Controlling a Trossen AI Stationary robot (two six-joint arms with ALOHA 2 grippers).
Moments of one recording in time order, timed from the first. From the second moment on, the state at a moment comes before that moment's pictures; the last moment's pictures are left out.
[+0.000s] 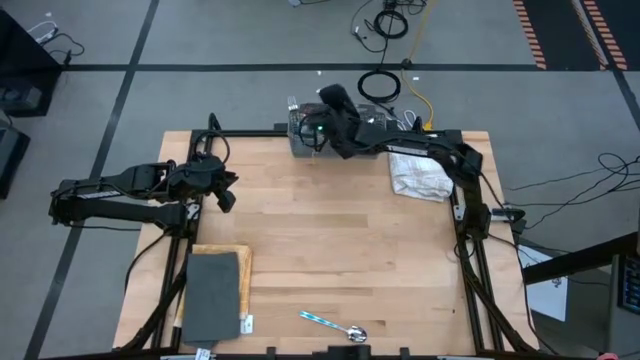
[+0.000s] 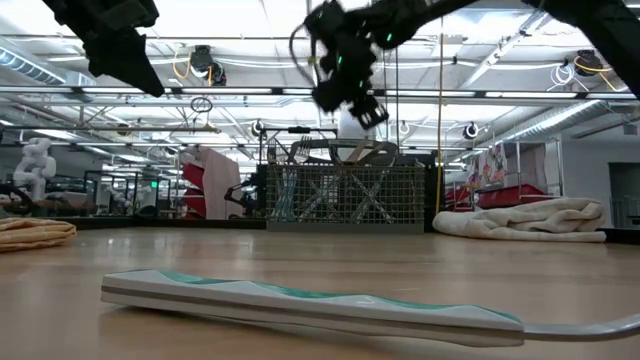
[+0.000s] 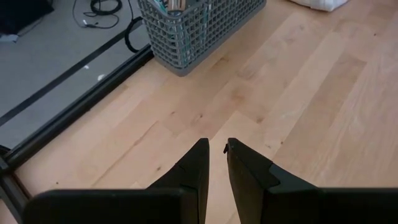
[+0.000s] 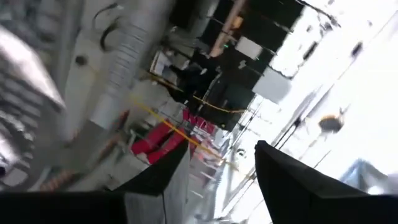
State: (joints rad) left arm 0.10 0.68 0.79 -0.88 -0.43 -0.38; right arm -0.36 2.03 1.76 -0.31 1.23 -1.48
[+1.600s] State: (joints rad) left arm 0.10 0.68 0.79 -0.80 -0.21 -0.41; right arm 0.63 2.21 1.76 -0.83 -0.01 0.72
